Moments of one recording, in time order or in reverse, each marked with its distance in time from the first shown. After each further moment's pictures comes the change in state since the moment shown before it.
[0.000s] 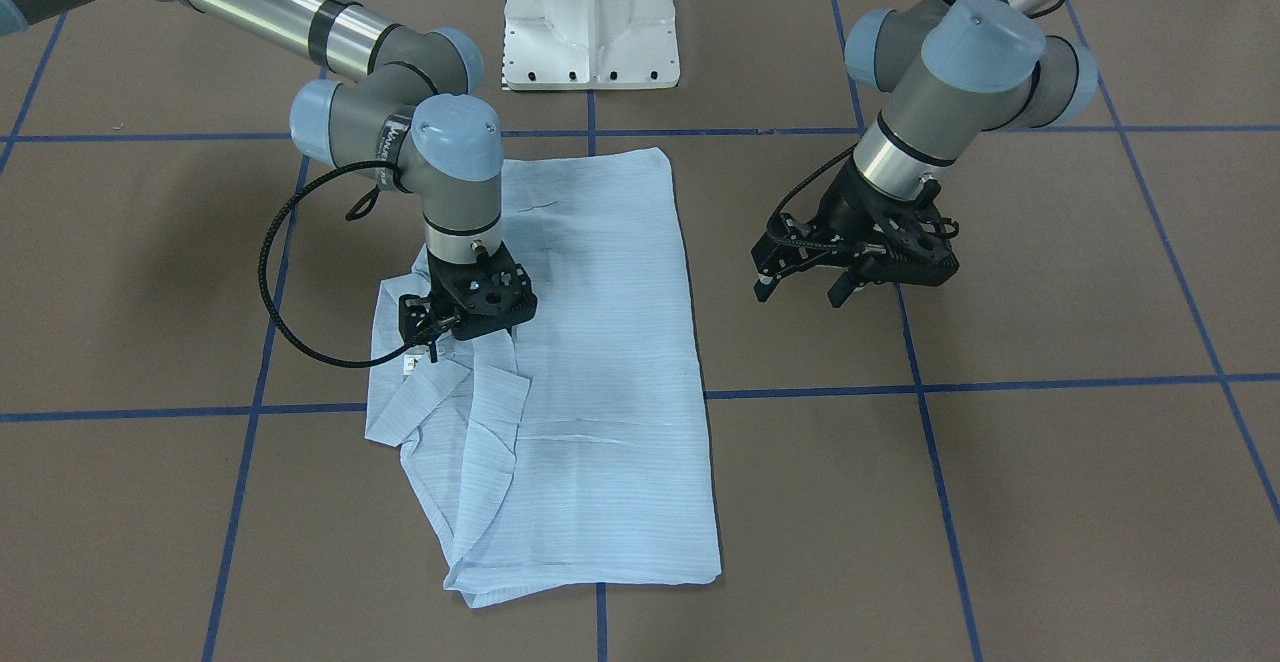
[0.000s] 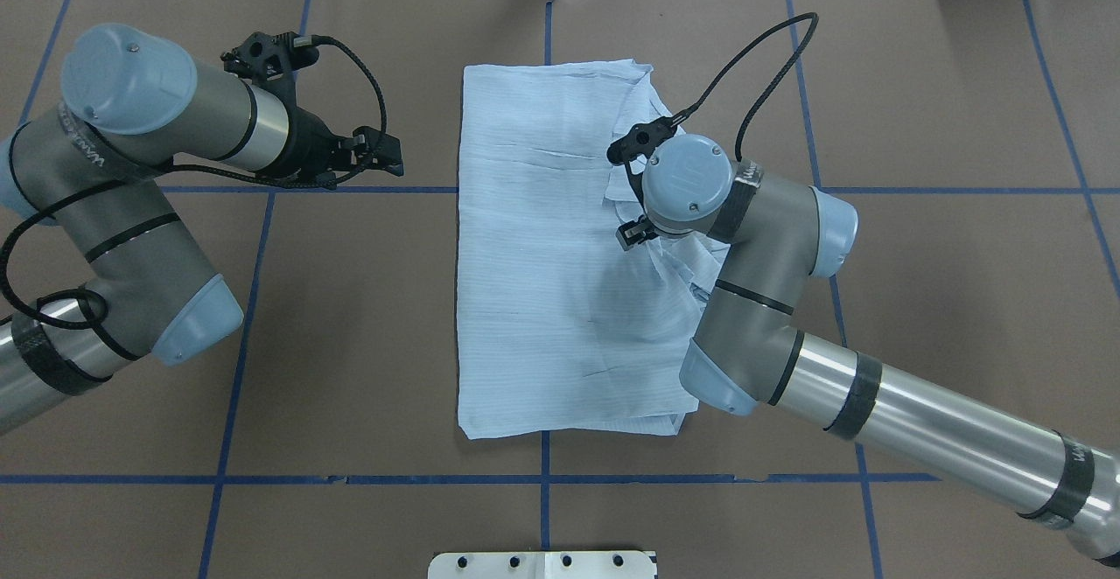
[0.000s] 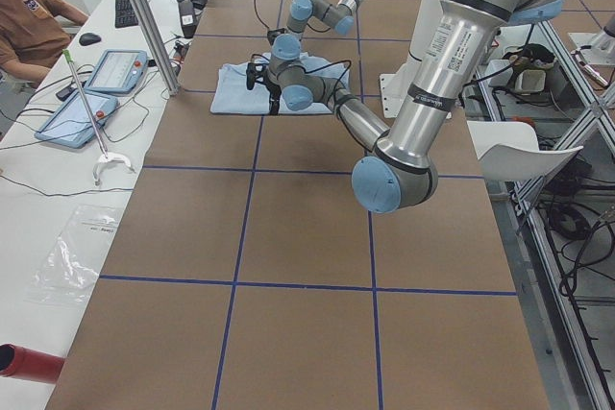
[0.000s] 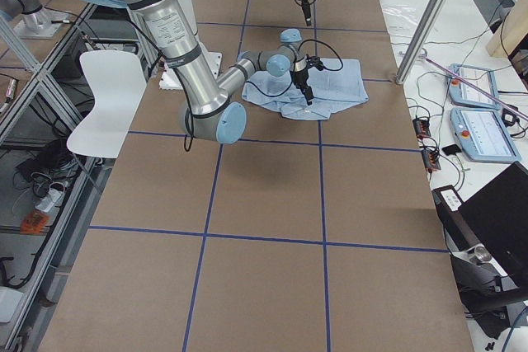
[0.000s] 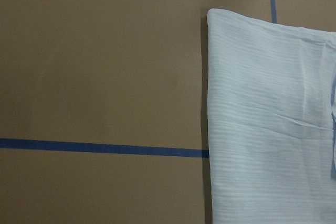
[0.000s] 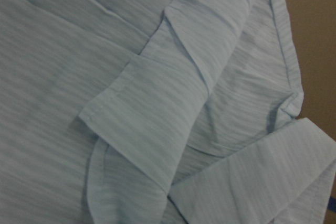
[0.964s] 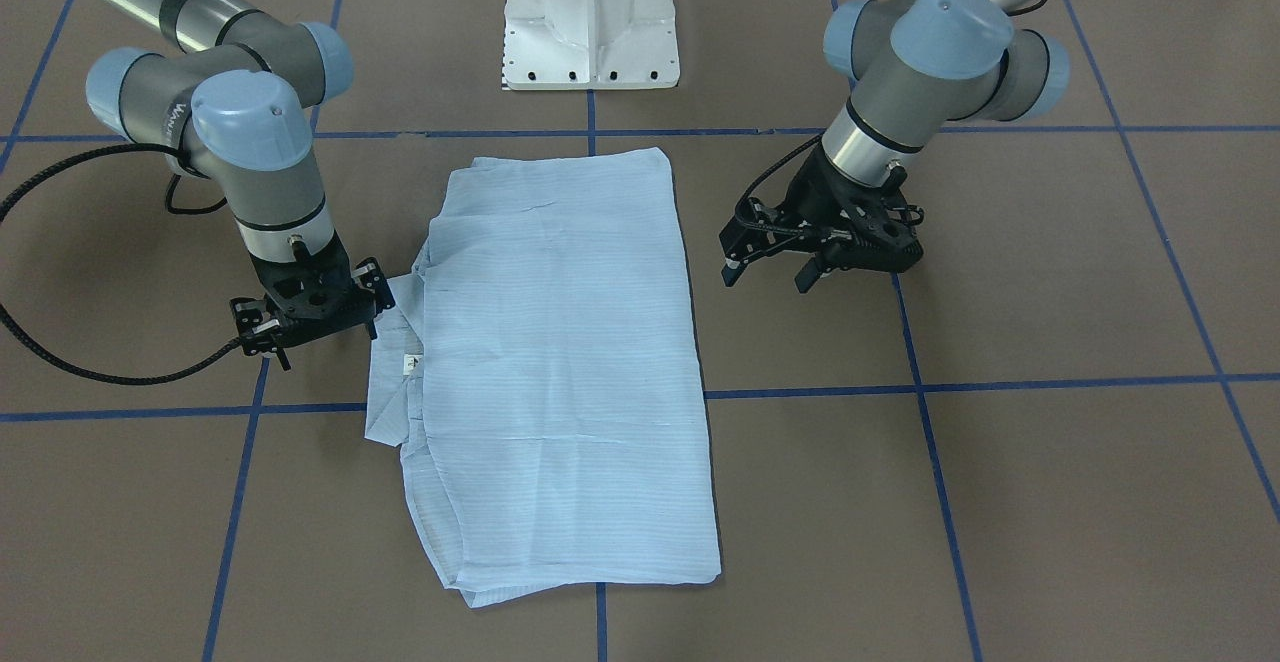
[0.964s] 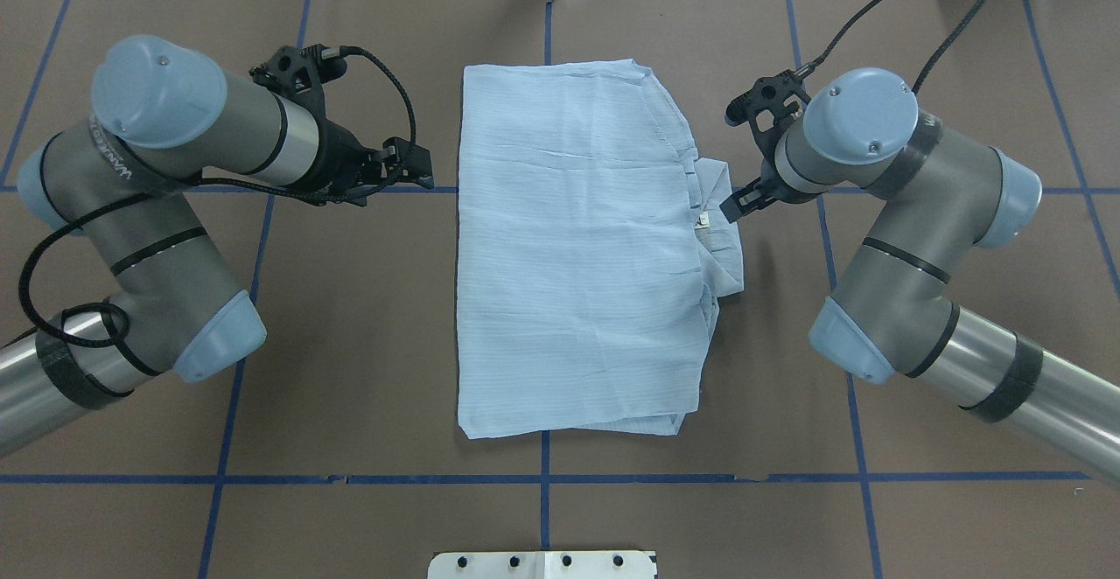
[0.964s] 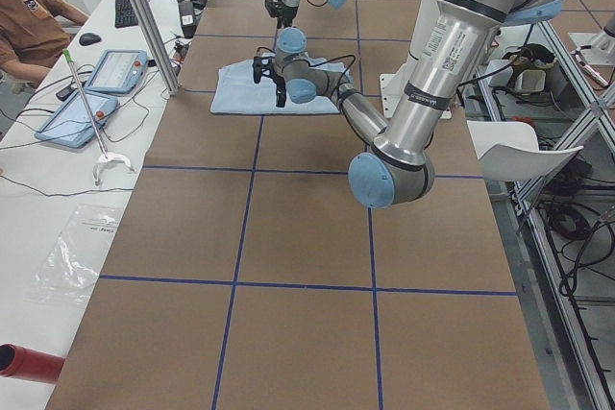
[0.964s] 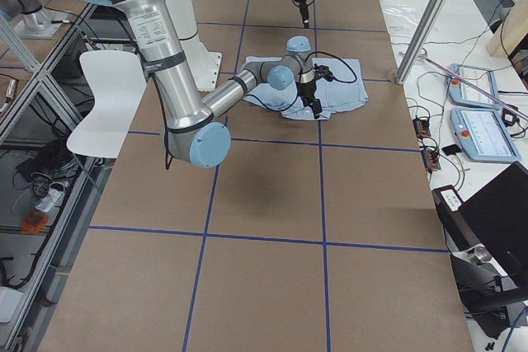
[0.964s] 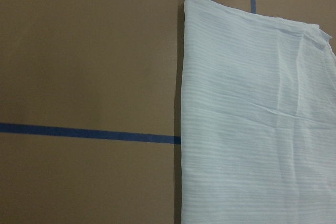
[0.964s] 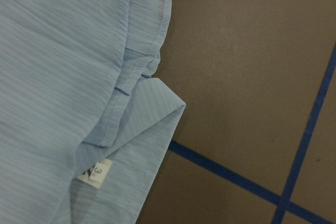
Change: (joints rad) left arm 0.066 -0.028 -0.026 0.007 -0.002 -0.128; right arm 0.136 -0.222 0.249 0.002 0.164 -0.105
